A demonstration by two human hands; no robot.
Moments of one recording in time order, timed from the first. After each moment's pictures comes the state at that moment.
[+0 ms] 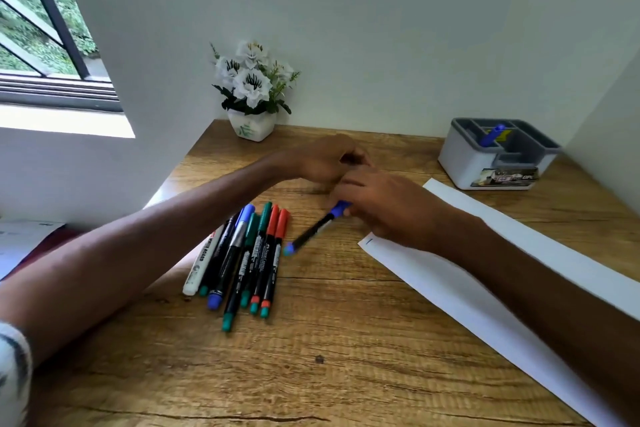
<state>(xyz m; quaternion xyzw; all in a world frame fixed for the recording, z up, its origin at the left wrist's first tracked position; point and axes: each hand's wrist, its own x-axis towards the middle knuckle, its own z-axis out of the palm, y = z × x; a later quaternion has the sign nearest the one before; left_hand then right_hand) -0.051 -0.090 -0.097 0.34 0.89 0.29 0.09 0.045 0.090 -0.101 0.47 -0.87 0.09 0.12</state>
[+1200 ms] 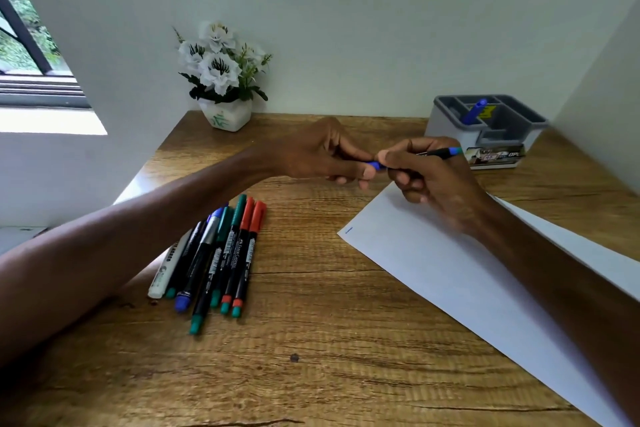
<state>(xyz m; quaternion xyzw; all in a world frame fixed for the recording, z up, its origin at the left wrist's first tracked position) -0.033 -0.069 -0.105 0.37 0.82 0.41 0.13 0.041 0.154 -0.111 0.11 -0.71 0.70 0.00</state>
